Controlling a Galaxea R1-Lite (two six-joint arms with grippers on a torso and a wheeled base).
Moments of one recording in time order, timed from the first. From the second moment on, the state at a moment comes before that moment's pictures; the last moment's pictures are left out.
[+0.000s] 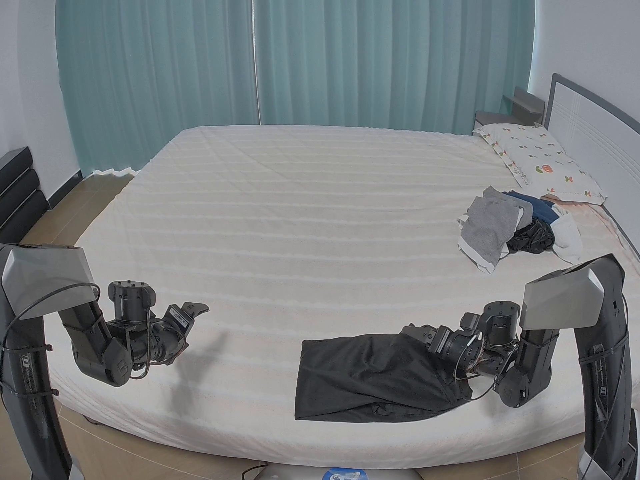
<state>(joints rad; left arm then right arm) -0.07 2.25 -0.59 -1.08 -0.18 -1.01 0.29 2.51 -0.61 -1.52 0.33 0.76</state>
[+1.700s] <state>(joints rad) -0.07 2.26 -0.58 -1.08 -0.18 -1.01 0.04 2.45 -0.51 -1.49 0.33 0.62</state>
